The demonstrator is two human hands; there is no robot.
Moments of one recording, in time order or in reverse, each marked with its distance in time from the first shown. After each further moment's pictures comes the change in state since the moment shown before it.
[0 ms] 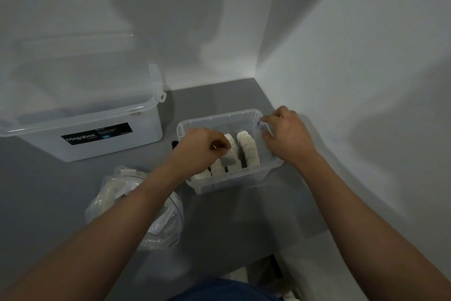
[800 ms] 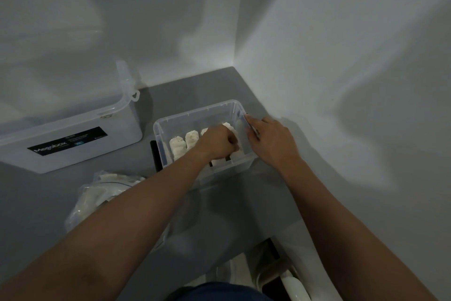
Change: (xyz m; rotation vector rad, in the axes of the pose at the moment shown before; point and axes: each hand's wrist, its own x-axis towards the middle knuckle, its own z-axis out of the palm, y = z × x) left_hand 0.078 0.014 0.086 0.123 -0.291 -0.167; right_hand -0.032 0.007 0.019 0.008 -0.046 0.133
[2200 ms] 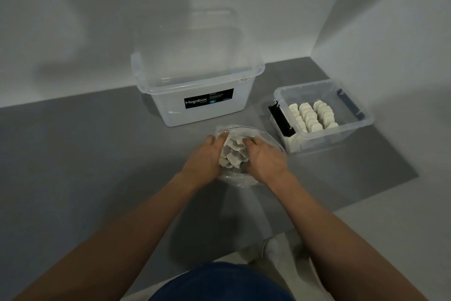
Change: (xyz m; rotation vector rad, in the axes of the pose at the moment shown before) left_hand -0.257 -0.263 -0.039 0.037 0.194 -0.022; right_hand -0.099 -0.309 0.095 -0.125 -0.271 -0.101
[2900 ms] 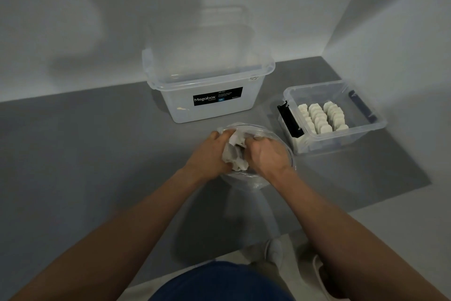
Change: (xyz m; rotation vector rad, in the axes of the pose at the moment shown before) left_hand -0.008 0.004 -0.018 -0.176 0.043 0.048; right_hand 0.014 -0.009 -0.004 -0.104 0.081 -0.112
